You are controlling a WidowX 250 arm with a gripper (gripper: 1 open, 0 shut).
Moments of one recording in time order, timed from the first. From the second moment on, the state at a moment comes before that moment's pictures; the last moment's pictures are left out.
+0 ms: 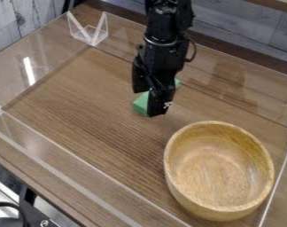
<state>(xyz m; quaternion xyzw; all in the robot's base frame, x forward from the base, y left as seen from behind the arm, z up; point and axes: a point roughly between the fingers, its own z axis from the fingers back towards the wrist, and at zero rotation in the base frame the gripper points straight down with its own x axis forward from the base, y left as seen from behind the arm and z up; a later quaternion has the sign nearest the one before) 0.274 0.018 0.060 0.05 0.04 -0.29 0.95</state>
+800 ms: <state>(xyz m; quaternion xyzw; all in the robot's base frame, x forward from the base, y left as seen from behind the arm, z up) 0.284 0.030 0.049 0.10 0.00 -0.34 0.94</state>
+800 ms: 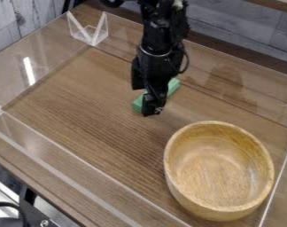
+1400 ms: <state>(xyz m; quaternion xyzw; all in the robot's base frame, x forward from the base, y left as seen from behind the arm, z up) 0.291 0.035 0.032 0.12 0.00 -0.36 0.93</state>
